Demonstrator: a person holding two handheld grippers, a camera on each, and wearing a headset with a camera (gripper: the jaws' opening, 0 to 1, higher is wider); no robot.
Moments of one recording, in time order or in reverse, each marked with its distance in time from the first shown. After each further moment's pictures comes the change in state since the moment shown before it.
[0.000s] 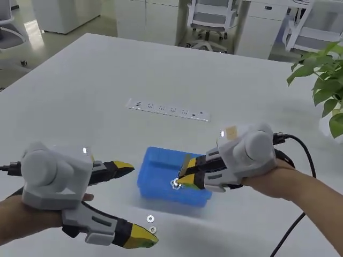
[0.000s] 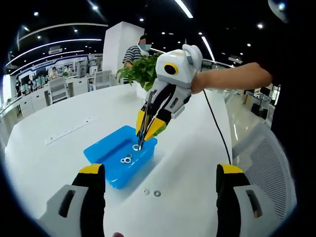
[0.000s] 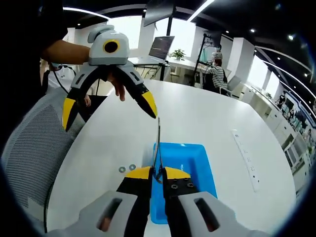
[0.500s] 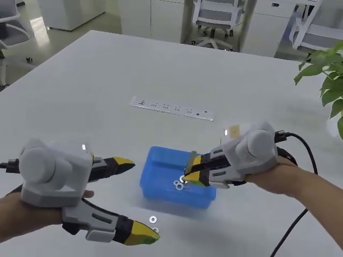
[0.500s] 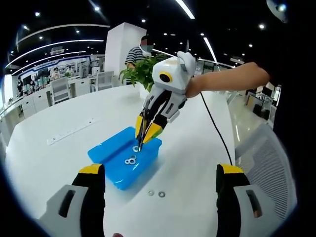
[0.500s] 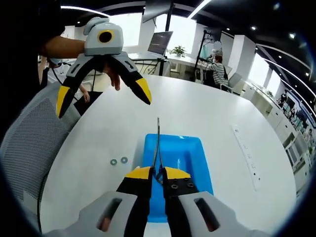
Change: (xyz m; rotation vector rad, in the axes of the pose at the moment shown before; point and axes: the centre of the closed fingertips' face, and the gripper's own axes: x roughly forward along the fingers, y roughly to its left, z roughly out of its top) left arm 0.000 0.008 0.003 -0.003 -0.006 0.020; right arm 0.011 -0.016 -0.019 -0.001 0.029 0.014
